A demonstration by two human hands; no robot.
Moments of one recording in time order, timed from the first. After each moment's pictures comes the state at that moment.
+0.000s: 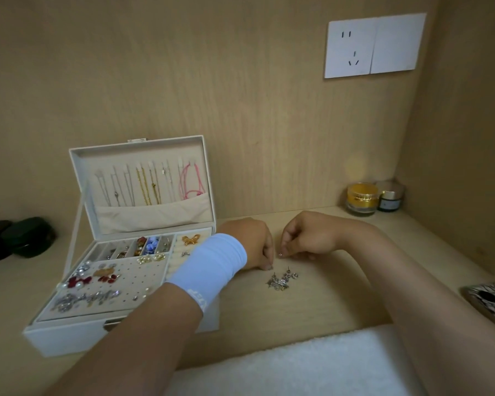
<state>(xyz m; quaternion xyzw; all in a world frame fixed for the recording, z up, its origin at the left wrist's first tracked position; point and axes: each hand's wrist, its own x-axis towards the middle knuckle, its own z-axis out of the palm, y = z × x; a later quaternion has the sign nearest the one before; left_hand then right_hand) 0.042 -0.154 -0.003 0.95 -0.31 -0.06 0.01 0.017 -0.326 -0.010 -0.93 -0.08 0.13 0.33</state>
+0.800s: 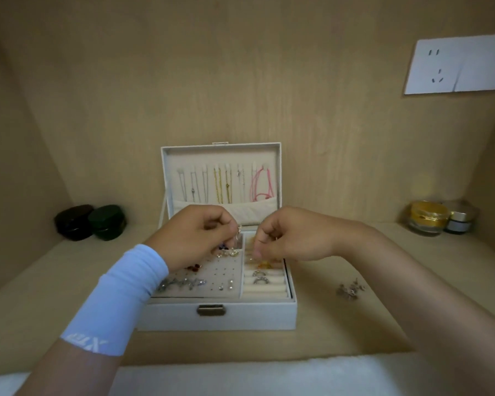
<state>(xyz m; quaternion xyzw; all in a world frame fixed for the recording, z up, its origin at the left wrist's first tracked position) 0.000 0.039 0.046 0.88 -0.21 -0.01 0.42 -0.001 -0.175 0.049 -0.91 -0.22 0.11 0.33</state>
